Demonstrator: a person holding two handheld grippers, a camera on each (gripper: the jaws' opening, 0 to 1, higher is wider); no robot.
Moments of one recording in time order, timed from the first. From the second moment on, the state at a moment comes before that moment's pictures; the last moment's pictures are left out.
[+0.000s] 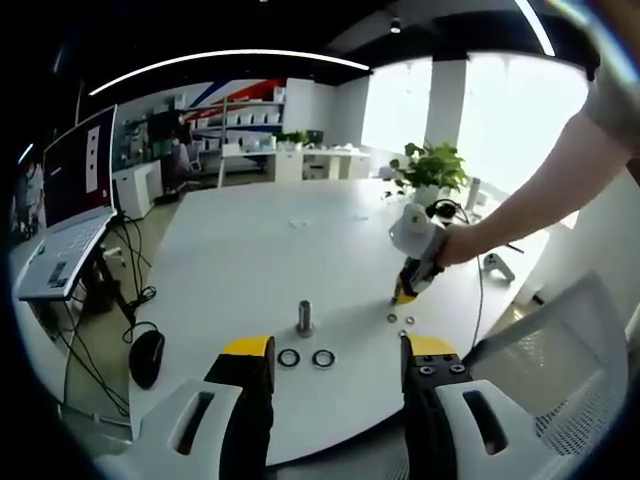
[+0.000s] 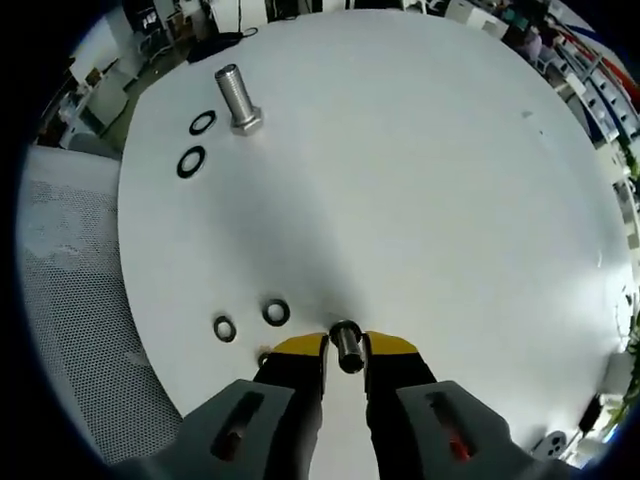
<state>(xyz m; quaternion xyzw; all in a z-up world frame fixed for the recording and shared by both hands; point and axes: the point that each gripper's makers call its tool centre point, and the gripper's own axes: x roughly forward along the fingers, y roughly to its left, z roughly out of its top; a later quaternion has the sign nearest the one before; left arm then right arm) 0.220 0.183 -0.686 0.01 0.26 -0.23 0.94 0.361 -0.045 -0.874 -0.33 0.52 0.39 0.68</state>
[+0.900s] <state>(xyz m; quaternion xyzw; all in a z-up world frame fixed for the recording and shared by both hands) 0.219 0.182 -0.688 0.01 0.26 -0.24 0.94 0.319 -0.037 -0.865 -0.29 0.52 0.43 0.68</state>
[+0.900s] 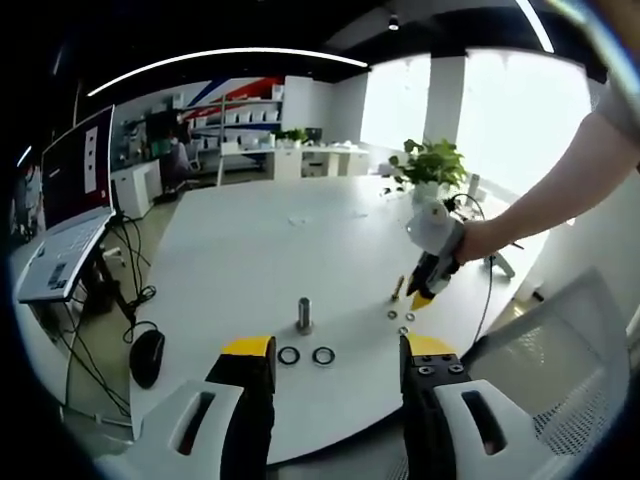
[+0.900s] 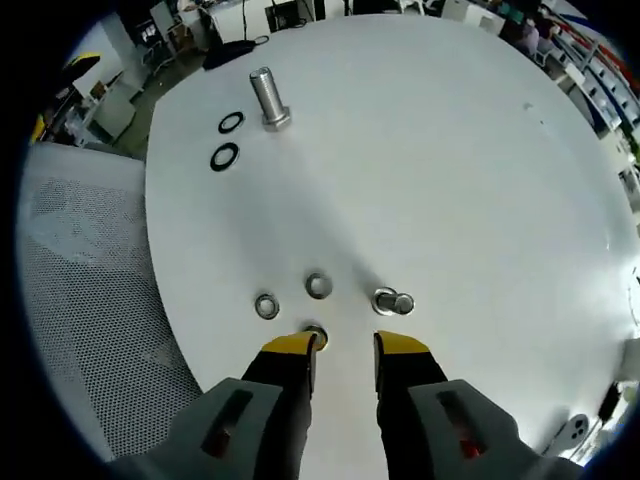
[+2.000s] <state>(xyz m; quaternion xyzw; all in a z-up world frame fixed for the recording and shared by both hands) 0.219 0.183 -0.689 0.01 0.27 -0.23 0.93 0.310 -0.037 -0.879 -0.38 0.51 0.46 0.62</state>
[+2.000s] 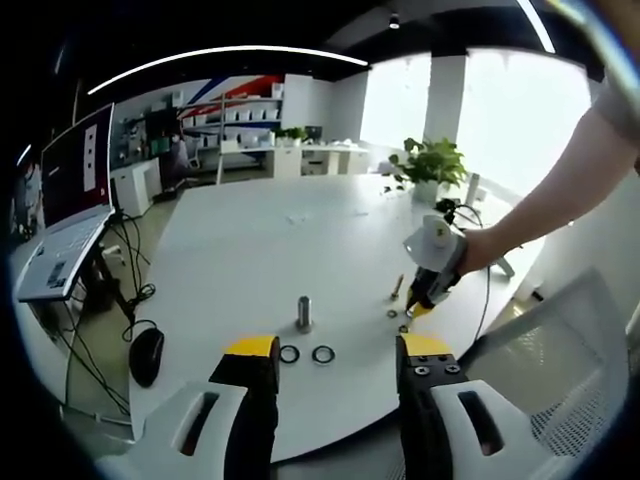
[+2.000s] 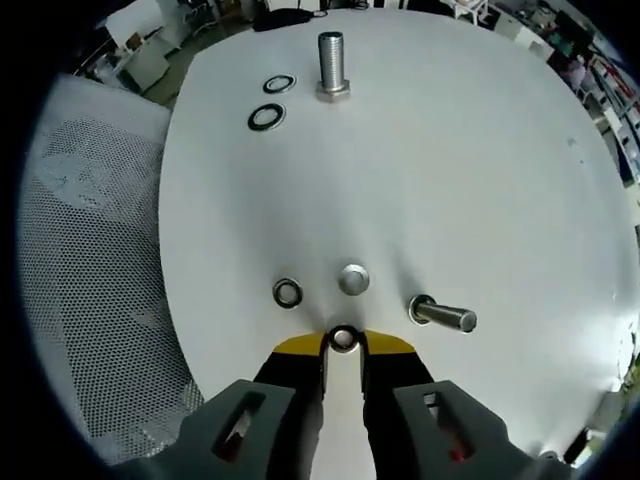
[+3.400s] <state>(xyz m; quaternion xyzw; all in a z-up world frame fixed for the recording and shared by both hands) 0.218 0.185 -0.691 0.01 0.27 -0.23 0.93 0.344 -0.063 -0.824 -0.28 0.46 0.36 0.77</state>
